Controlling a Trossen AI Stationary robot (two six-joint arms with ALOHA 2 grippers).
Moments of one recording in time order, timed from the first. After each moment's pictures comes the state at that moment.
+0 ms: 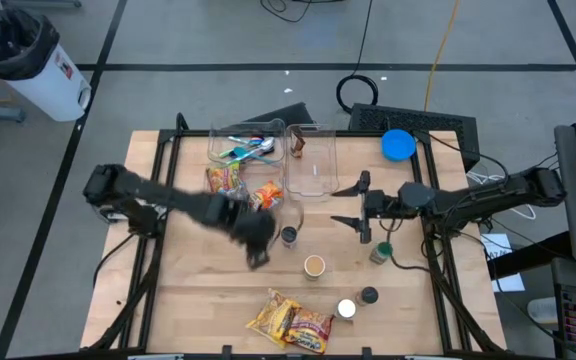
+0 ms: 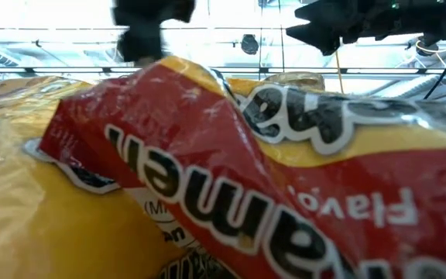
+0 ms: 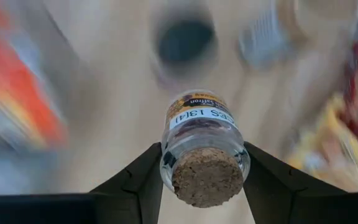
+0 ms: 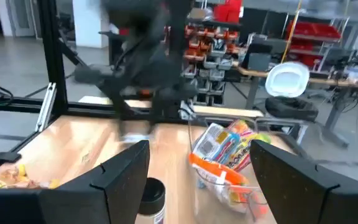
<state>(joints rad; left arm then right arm) -0.18 1.62 1.36 -0.87 -0.03 -0.55 0.07 0.99 0.45 0.55 0.10 -0.08</state>
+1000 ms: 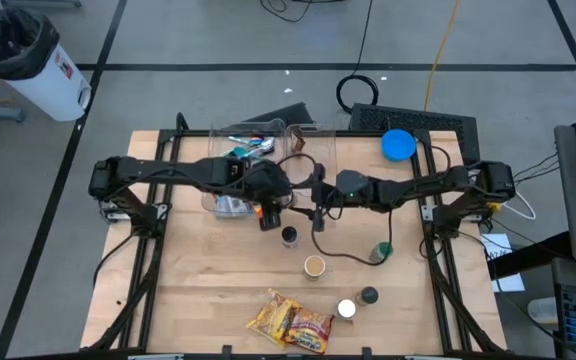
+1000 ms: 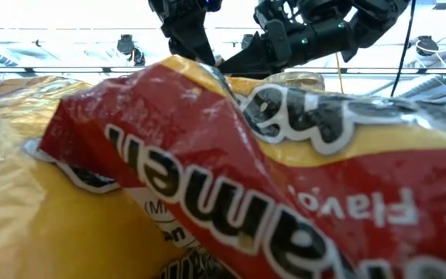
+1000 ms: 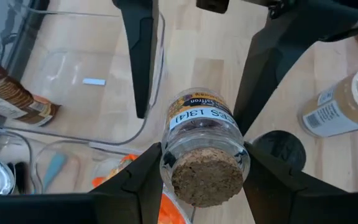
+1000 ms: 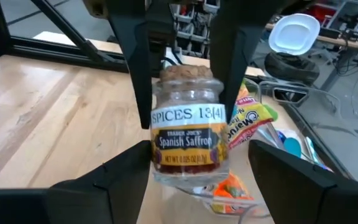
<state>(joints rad) 0.03 1.63 1.46 -0.75 -0.11 -0.05 -0.08 1.54 0.81 0.50 0.00 -0.19</state>
